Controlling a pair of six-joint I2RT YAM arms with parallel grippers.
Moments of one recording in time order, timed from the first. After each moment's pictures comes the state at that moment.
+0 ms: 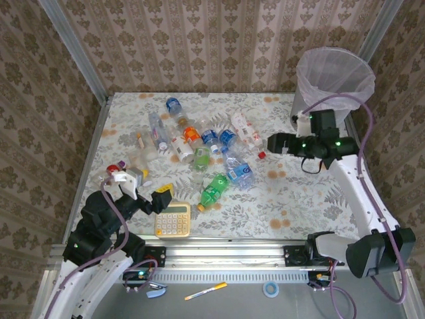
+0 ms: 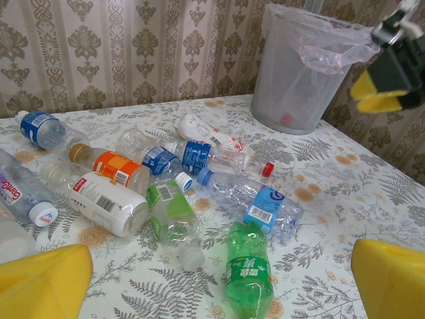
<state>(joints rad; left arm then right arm) -0.56 0.22 0.65 -0.61 0.16 -0.17 0.12 1.21 1.14 -0.82 -0.35 0.24</state>
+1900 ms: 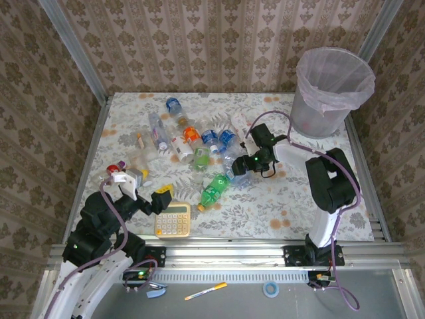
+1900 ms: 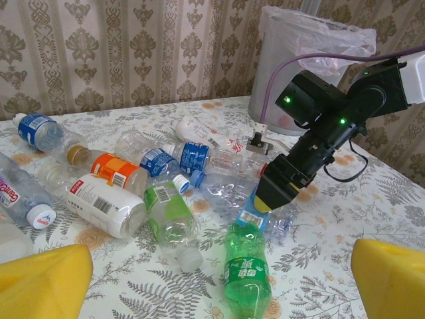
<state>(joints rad) -0.56 0.21 0.65 -0.61 0.16 -0.17 0.39 1.83 1.15 -0.55 -0.35 0.16</state>
